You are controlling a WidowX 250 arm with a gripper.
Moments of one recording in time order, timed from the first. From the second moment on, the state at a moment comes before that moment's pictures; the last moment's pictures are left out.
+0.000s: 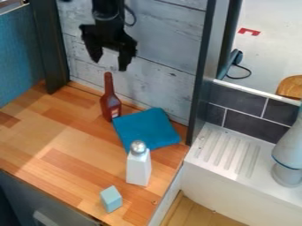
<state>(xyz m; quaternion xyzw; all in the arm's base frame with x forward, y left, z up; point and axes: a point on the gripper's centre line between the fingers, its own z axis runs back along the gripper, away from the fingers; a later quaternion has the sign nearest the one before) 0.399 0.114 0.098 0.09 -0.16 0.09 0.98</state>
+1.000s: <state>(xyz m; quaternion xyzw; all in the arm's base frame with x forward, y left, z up) 0.399 0.127 0.053 0.08 -0.12 0.13 0.98</state>
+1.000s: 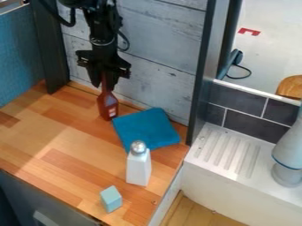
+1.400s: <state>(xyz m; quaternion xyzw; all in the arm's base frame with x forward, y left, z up) 0.394 0.125 0.057 0.08 -0.13 0.13 0.98</state>
